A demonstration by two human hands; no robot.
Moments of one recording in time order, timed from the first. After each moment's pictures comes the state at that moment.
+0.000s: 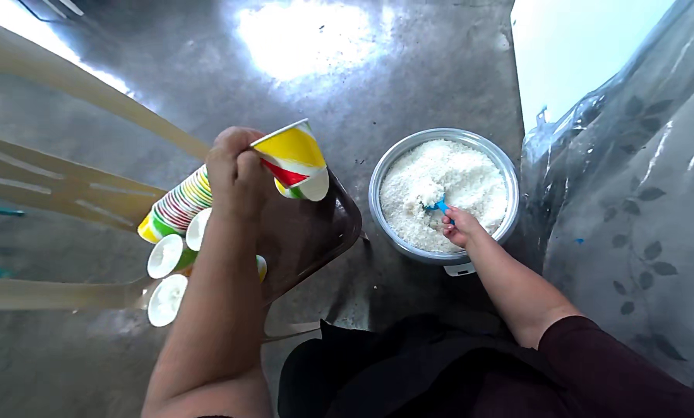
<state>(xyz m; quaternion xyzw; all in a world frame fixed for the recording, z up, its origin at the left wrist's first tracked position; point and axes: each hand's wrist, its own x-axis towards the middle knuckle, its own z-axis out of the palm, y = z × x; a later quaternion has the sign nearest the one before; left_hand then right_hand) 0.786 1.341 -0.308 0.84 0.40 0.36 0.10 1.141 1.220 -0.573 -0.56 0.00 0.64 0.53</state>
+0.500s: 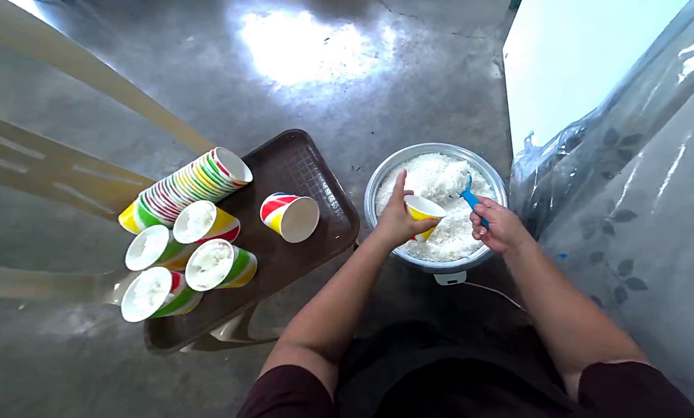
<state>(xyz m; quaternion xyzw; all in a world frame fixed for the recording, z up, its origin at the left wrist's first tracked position) 0.958 1.261 -0.425 0.71 0.42 0.23 0.51 1.188 1.176 -0.464 -0.57 -0.21 0.58 0.54</state>
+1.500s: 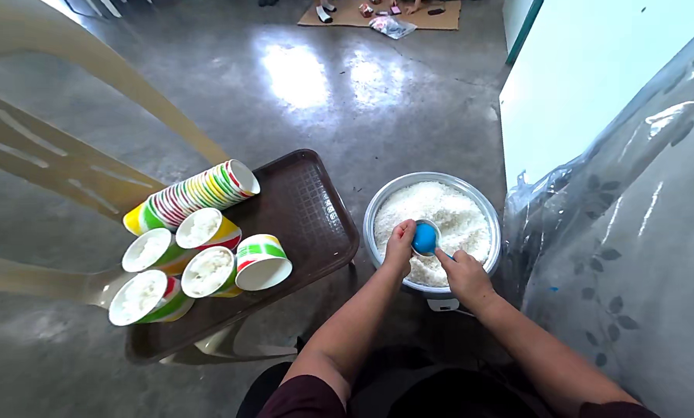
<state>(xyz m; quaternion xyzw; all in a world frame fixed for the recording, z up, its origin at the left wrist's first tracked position) 0.993 1.247 -0.484 0.35 0.47 0.38 0.72 1.128 1.139 -0.472 -0.71 -0.69 0.09 0.11</state>
